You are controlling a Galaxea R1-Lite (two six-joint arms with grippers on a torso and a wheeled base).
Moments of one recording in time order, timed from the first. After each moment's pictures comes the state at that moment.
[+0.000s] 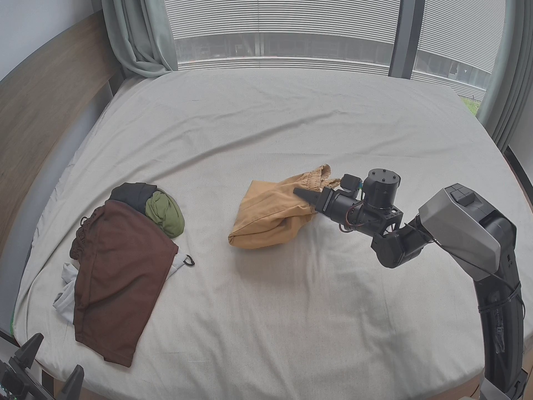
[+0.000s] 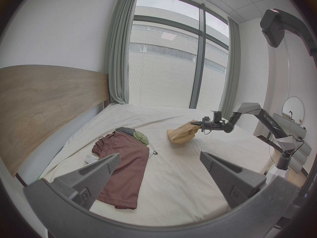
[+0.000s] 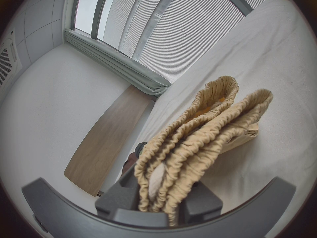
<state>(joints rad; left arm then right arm) -0.10 0.09 -0.02 -0.03 -0.13 -0.06 0.36 2.52 -1.40 -1.08 0.51 0.70</state>
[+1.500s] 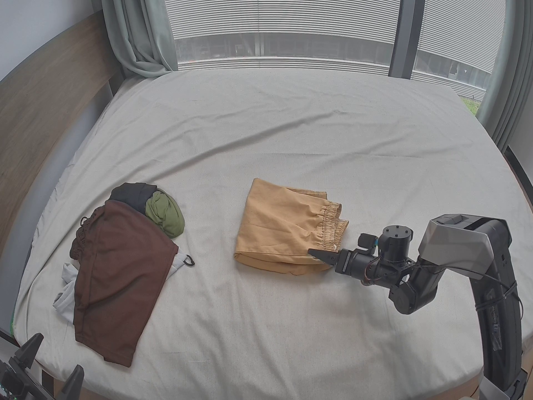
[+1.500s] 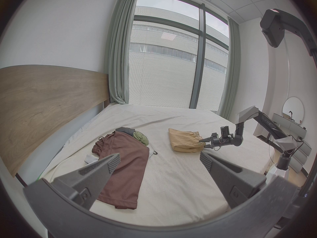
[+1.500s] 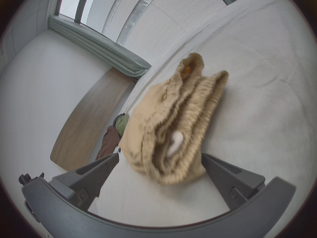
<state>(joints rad) -0.10 0.09 -0.02 -0.03 -0.13 -0.06 0.31 2.56 -0.94 -1.31 0.51 0.56</state>
